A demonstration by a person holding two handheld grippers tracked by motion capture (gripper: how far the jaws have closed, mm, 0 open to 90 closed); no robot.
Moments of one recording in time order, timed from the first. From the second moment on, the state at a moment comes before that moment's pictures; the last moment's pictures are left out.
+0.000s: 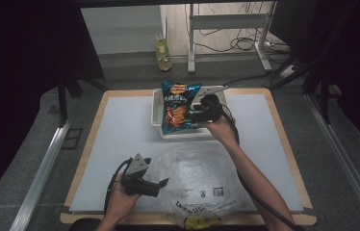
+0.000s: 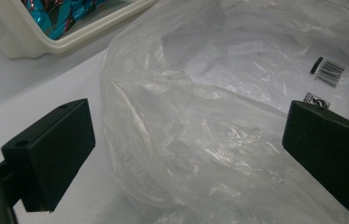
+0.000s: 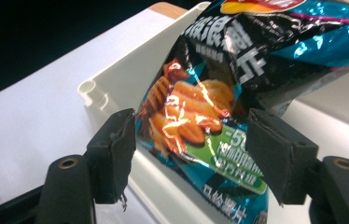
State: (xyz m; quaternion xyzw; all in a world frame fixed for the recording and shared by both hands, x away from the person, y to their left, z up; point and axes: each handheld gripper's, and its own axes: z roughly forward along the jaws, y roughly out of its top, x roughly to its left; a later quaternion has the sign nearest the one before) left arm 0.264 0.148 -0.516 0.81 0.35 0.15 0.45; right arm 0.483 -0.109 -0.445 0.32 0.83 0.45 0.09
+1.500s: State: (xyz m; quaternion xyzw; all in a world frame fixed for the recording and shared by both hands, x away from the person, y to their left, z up) left arm 0.263 0.152 -0.515 0.80 0.35 0.14 0.47; right arm 0.406 -0.143 -0.452 0.26 0.85 0.44 0.11
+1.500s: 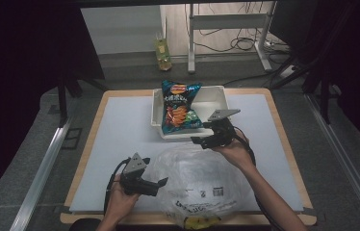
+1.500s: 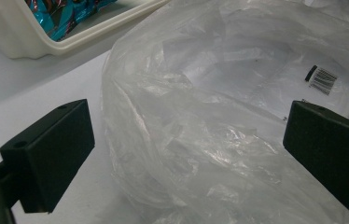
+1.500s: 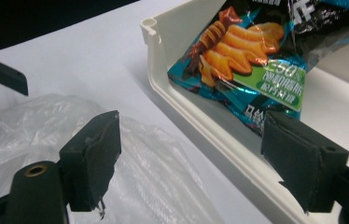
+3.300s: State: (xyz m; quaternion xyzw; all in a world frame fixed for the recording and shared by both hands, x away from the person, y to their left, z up) left arm 0.265 0.160 -0.516 0.79 0.37 0.16 0.46; right arm 0.338 -0.191 -0.467 0.27 0.85 0.44 0.11
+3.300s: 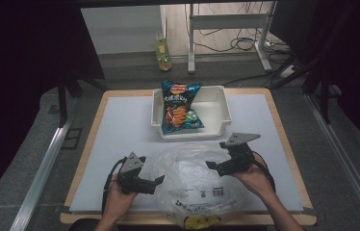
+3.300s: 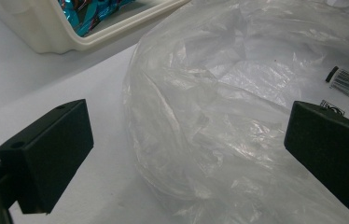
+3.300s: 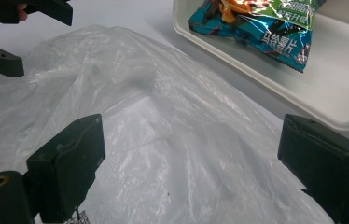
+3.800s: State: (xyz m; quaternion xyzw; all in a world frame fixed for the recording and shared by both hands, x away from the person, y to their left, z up) left arm 0.262 0.168 -0.513 0.79 0.39 0.16 0.45; right arm 0.319 -0.203 -0.468 0.26 0.86 0.43 0.12
